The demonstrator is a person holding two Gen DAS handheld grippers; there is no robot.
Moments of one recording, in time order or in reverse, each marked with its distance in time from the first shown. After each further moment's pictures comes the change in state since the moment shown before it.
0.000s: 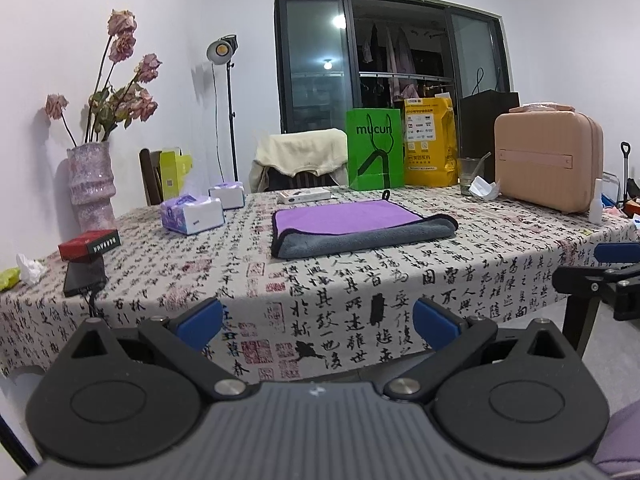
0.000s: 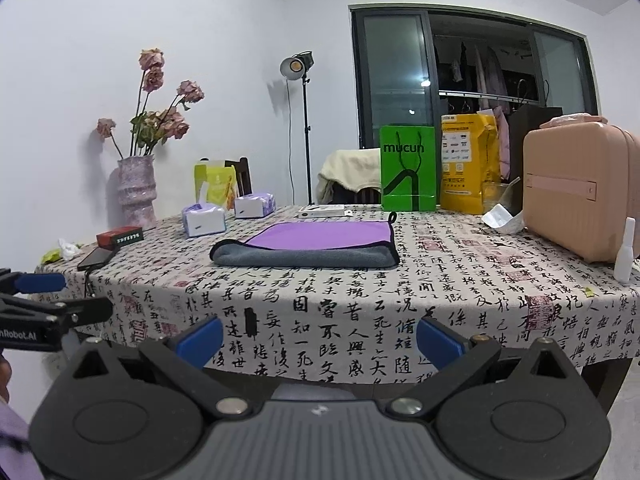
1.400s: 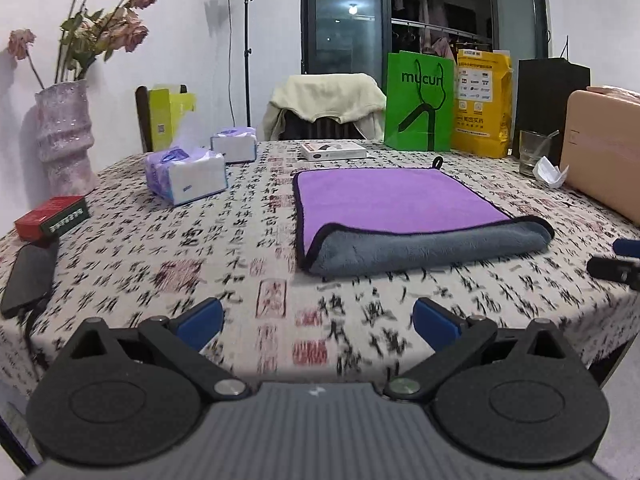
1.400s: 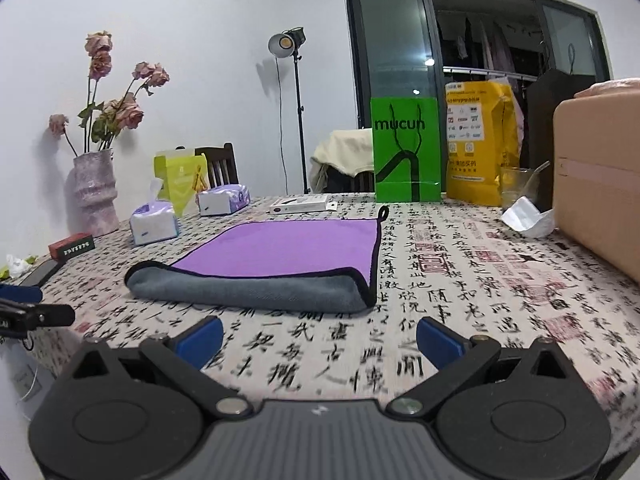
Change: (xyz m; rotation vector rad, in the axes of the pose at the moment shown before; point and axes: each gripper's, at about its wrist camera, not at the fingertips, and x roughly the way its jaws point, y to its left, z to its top) left arm 0.179 0.044 0.047 -0.082 0.197 0.012; right arm 0.179 -0.075 0.050 0.008 0.086 0.055
